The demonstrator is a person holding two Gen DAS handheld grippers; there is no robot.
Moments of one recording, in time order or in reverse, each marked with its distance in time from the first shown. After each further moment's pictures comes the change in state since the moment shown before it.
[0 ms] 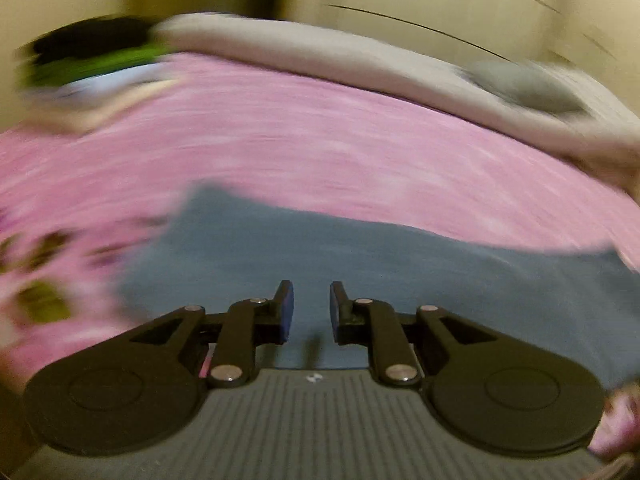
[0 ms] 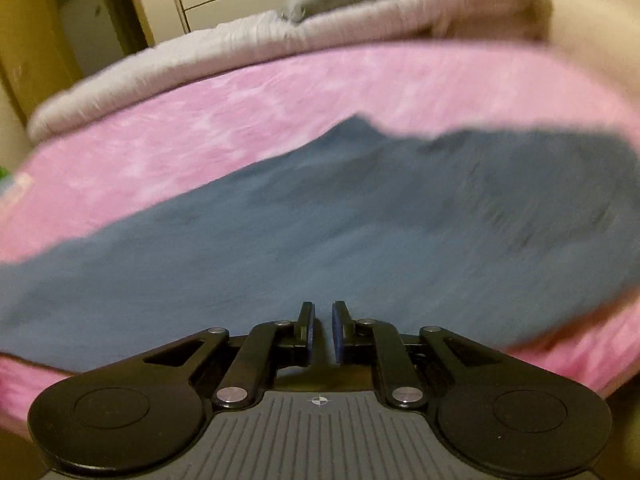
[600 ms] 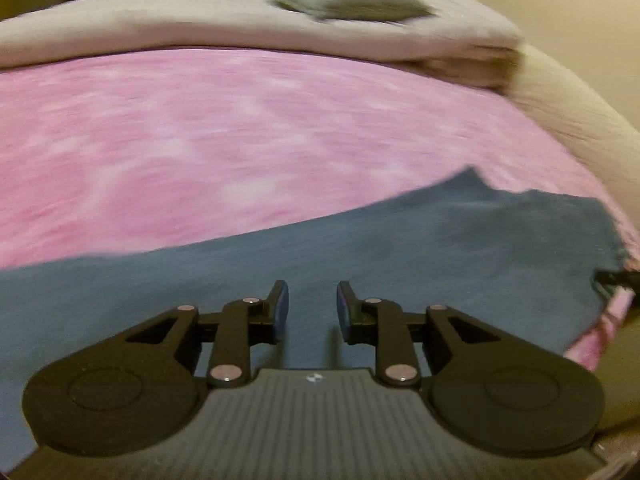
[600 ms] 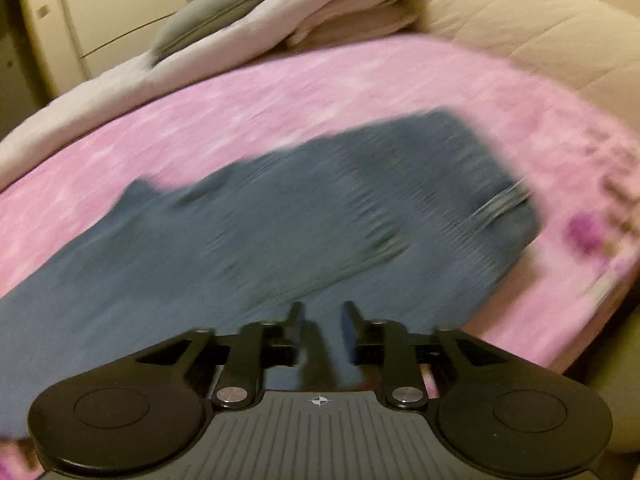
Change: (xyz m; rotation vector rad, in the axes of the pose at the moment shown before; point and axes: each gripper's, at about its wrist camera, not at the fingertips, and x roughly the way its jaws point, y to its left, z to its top) left arm 0.079 -0.194 0.044 0.226 0.174 -0.372; right arm -0.006 -0.170 0.018 0.235 -0.046 -0.204
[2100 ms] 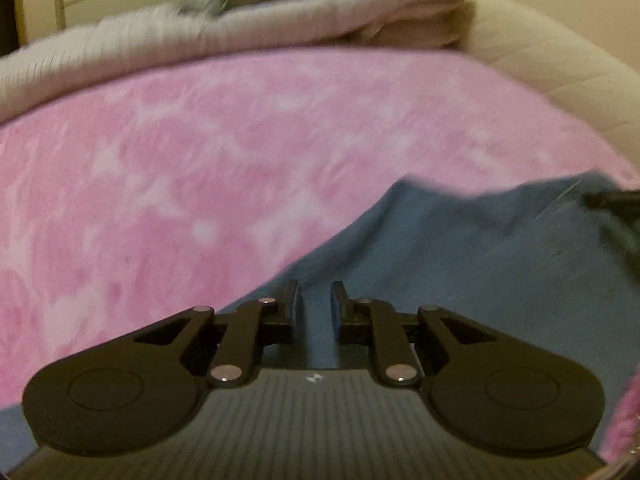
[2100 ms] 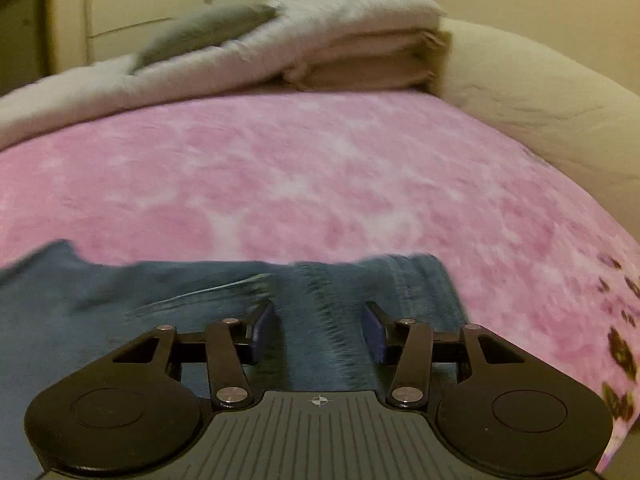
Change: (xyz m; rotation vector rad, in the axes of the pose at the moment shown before) left arm 0.131 -0.067 0.043 0.156 -0.033 0.027; right arm 0.089 -0.016 0.076 -0.179 -0.090 -0.078
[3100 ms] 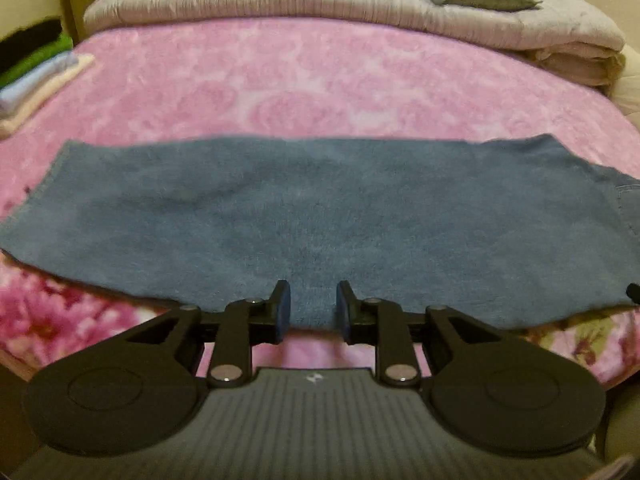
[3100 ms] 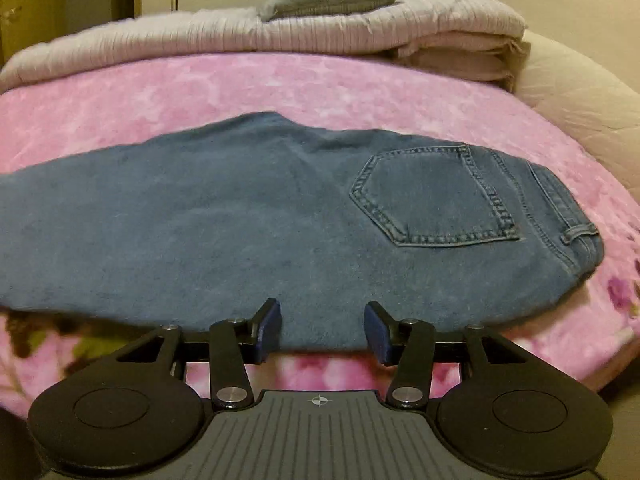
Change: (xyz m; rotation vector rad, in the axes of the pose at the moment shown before) left arm -0.224 0.045 -0.136 -0.317 0.076 0.399; right arm -0.135 0.136 -0.109 -0.159 0.089 0.153
